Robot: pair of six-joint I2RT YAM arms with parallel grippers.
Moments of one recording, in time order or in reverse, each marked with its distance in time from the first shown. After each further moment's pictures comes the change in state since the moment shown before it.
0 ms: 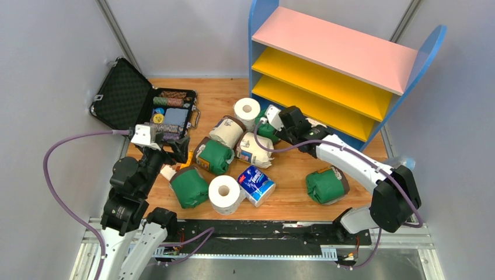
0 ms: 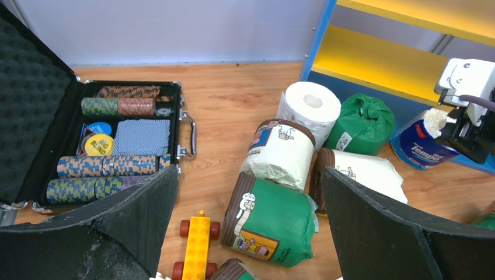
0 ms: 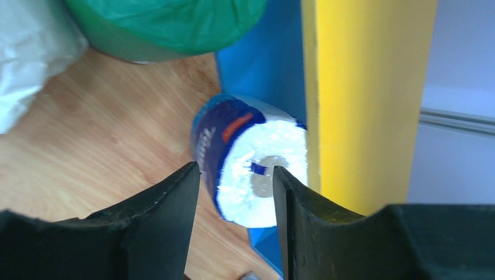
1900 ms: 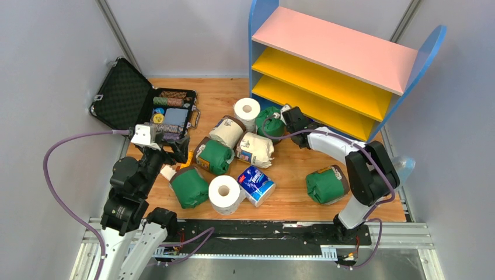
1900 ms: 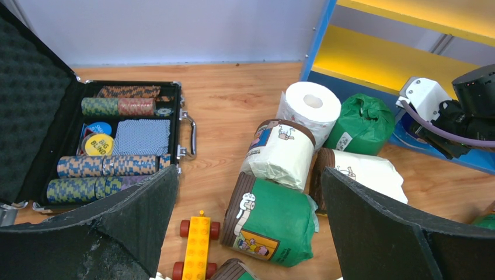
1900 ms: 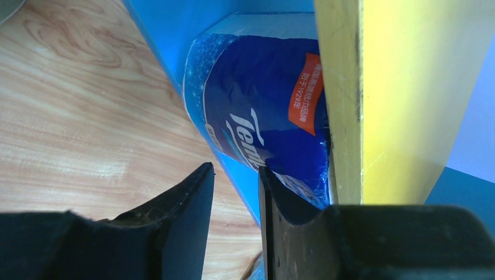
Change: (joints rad) left arm 0.000 0.000 0.000 0.000 0.000 0.000; right arm -0.143 0.244 -0.046 0.128 0.190 0.116
